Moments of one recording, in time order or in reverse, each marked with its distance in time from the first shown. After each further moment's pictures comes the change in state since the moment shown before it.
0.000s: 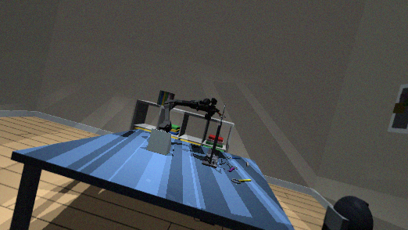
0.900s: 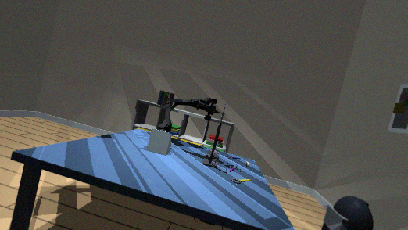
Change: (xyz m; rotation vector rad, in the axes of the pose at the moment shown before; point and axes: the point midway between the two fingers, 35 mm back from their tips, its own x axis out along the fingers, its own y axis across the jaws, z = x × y) arm 0.001 0.012 0.002 0.273 -0.031 0.159
